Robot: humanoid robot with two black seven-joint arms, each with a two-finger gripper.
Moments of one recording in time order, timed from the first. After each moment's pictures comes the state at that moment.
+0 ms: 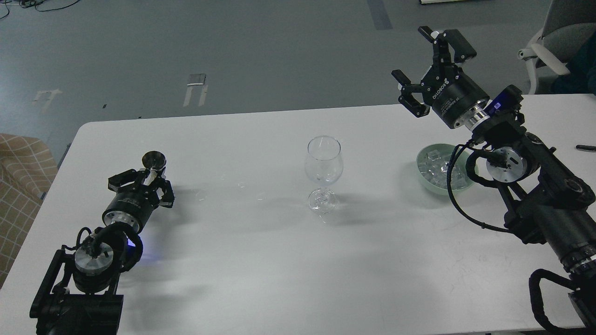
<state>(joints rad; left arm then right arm) -0.21 0.05 -1.73 -0.96 0.20 -0.19 0.23 0.64 -0.15 1.25 0.86 -0.72 0.47 0.15</state>
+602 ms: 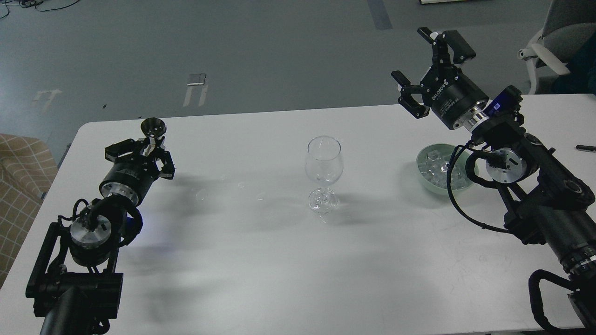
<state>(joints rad) -0.26 0.05 -1.72 -1.15 0.20 -0.04 0.26 0.64 -0.15 1.25 0.86 -0.73 0.47 0.16</state>
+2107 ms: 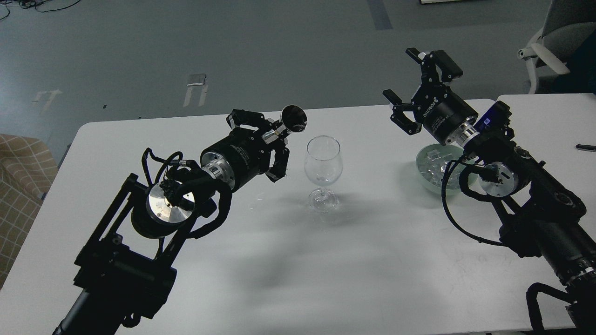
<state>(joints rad) -0.37 0.06 -1.15 -1.70 0.31 0.49 0.44 0.59 -0.14 1.22 0.88 -0.73 0.47 0.15</state>
